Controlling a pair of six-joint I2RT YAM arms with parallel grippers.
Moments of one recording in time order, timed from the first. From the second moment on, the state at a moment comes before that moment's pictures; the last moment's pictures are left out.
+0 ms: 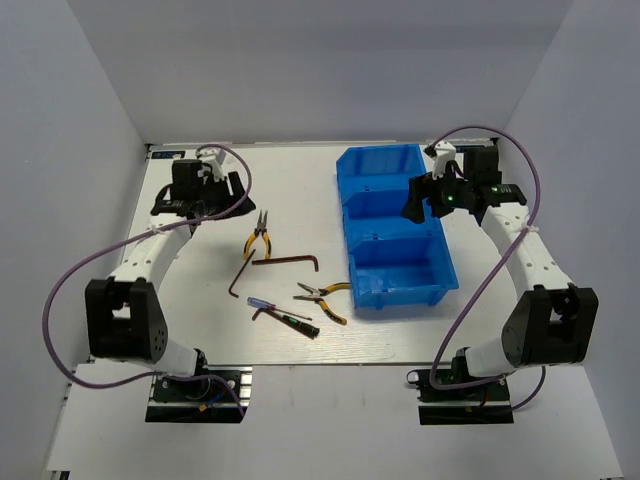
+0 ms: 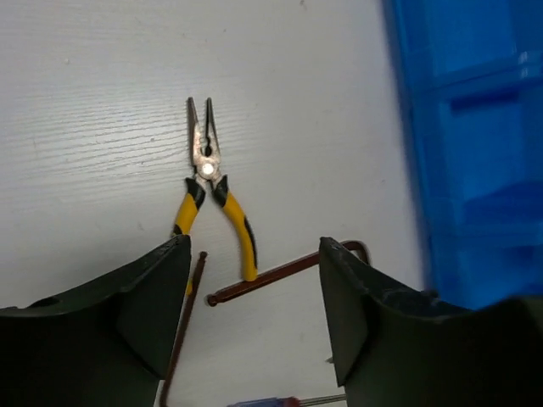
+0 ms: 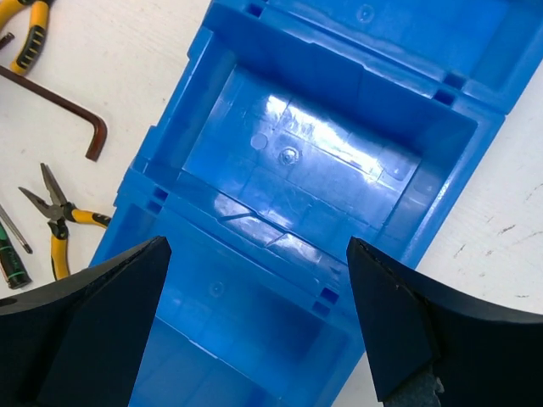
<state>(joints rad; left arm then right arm) -0.07 1.43 1.11 -0.31 0.34 -0.27 0.10 1.42 1.25 -0.59 -0.51 -0.22</state>
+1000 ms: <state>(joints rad) -0.10 1.73 1.13 -0.41 0.16 0.00 0.19 1.55 1.28 -0.69 -0.62 -0.47</state>
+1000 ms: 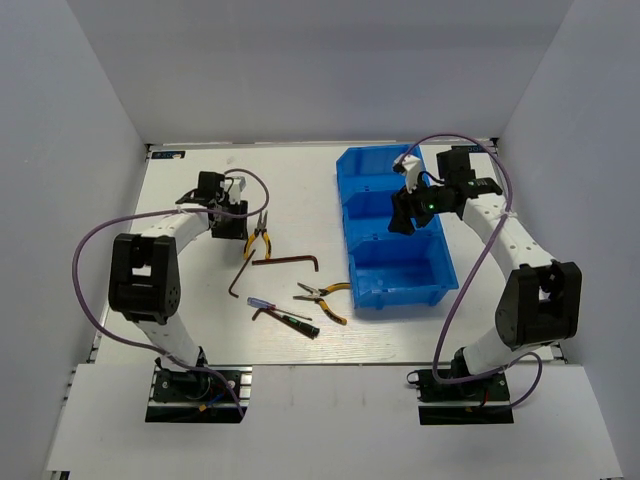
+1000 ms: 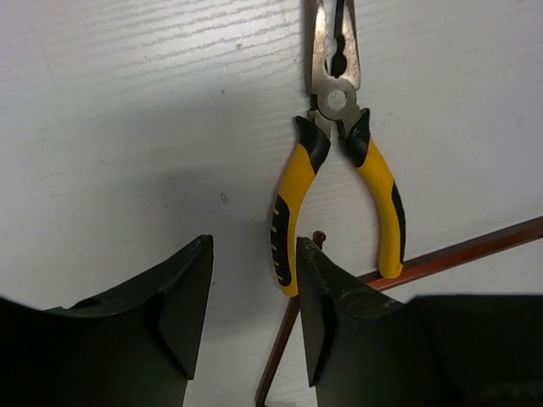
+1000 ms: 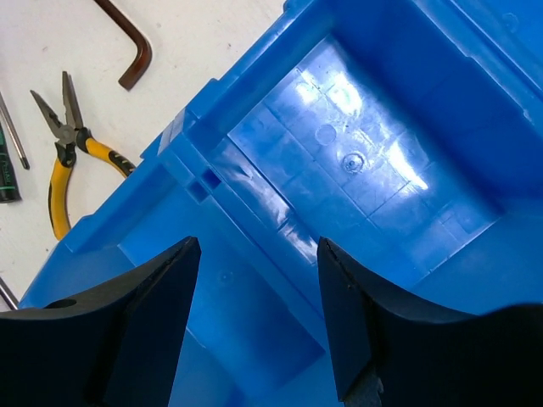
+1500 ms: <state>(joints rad) -0.16 1.87 1.20 -0.43 0.13 0.05 0.21 1.55 1.26 -0.69 -0.60 -0.48</state>
